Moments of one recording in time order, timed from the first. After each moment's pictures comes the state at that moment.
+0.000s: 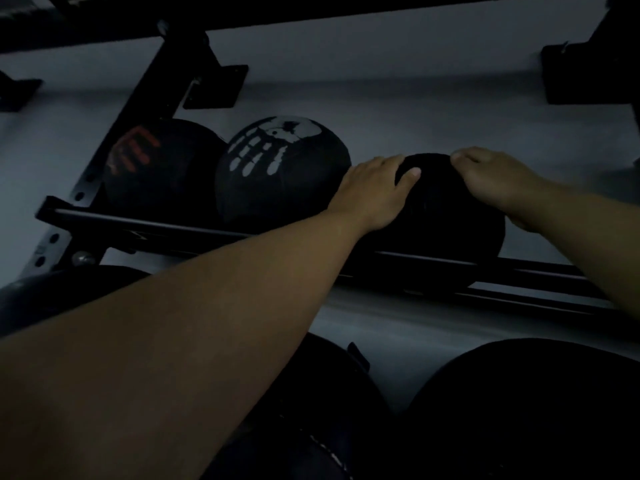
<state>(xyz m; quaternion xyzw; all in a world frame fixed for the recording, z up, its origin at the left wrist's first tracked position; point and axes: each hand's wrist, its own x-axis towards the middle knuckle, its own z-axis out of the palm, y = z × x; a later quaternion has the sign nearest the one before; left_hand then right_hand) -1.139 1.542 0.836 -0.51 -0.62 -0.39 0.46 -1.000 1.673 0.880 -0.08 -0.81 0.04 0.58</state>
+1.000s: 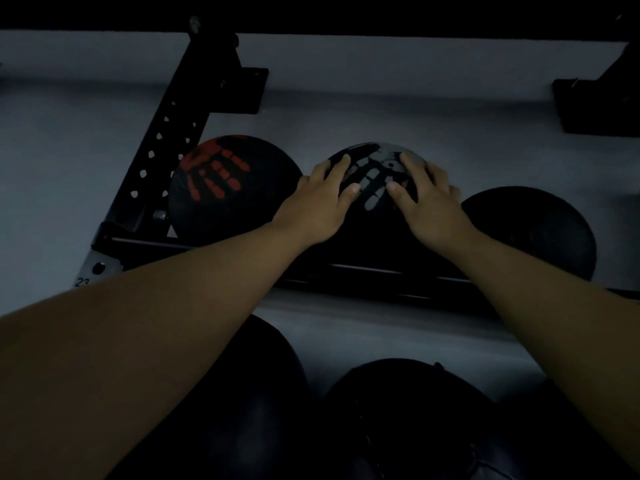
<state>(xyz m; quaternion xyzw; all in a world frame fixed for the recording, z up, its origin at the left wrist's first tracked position) -1.313 1.359 0.827 -0.52 -0.63 -0.40 0.42 -1.166 1.495 0.838 -0.11 -0.79 -0.03 0.60</state>
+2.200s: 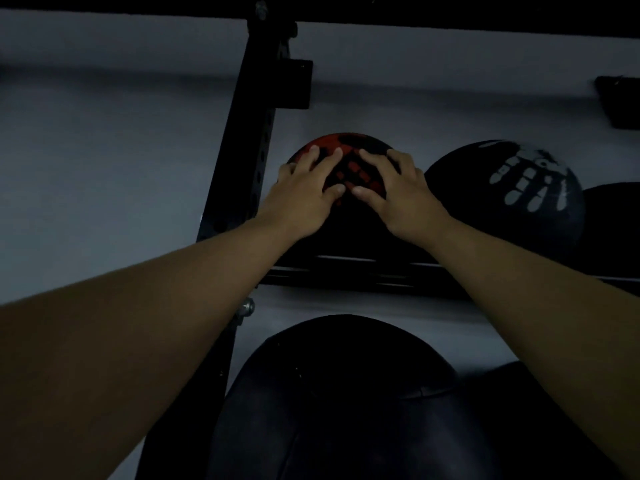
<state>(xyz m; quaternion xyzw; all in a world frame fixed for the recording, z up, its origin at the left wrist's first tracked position) -1.499 1.212 0.823 -0.52 -0.61 -0.39 0.45 -1.358 1.332 0.833 -0.09 -0.81 -0.12 0.57</state>
